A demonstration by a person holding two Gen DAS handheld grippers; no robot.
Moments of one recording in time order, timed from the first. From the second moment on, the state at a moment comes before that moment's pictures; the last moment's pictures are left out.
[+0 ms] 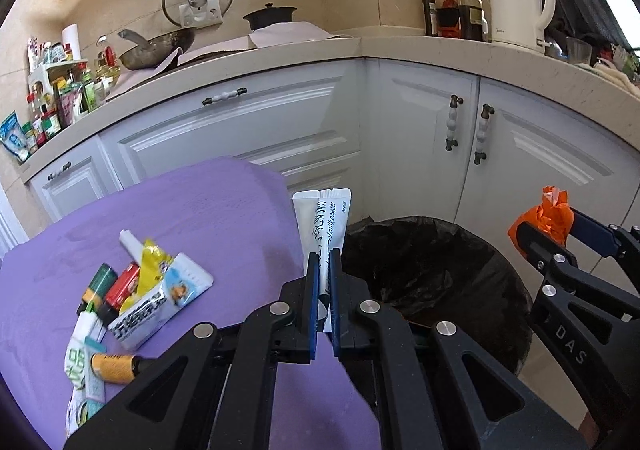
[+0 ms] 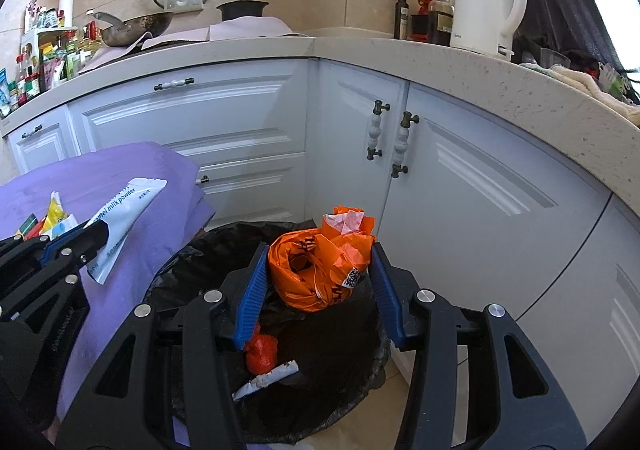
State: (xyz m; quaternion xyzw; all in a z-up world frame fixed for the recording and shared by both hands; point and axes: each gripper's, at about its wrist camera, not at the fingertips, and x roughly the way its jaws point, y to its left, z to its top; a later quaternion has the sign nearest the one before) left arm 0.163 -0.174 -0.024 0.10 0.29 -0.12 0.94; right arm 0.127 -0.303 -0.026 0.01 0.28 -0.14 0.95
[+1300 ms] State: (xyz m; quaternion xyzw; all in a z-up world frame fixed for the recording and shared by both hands) left arm 0.108 -0.037 -0.011 0.07 0.31 0.01 0.95; right arm 0.103 -0.201 -0.024 -0.01 0.30 -0.05 0.95
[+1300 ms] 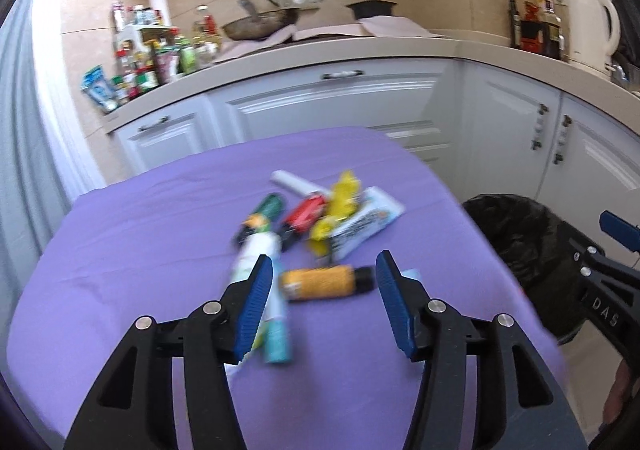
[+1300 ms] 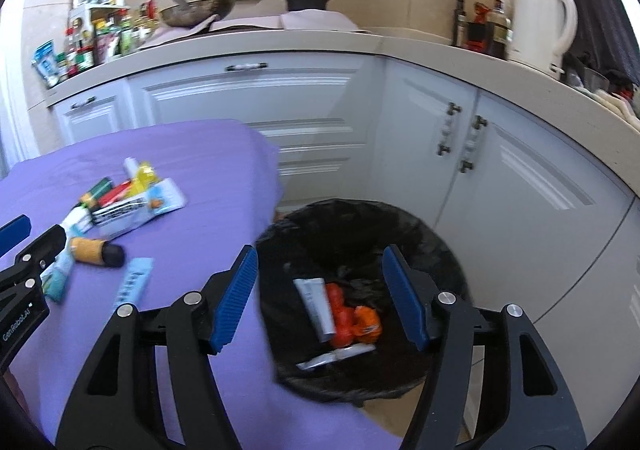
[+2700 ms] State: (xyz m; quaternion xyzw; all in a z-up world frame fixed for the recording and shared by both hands) left arm 0.074 0.058 -0.038 0.03 0.35 0.04 0.93; right arm 0.104 -0.097 -0.055 -0.06 0.37 0.05 0.93
